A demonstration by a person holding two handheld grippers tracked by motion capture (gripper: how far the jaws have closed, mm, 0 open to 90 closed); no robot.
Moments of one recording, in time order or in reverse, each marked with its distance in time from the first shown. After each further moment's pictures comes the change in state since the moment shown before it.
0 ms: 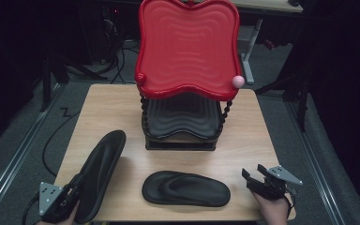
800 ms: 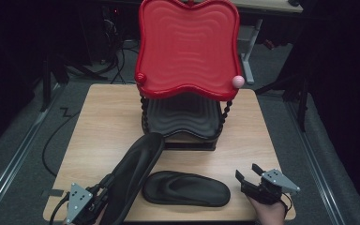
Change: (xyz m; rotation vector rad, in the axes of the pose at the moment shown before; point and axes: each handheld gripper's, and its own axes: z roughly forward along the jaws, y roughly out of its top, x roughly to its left) left arm -0.075 0.021 0.001 -0.099 -0.218 0.089; right arm 0.033 0.010 -0.018 -0.086 0.054 -0.077
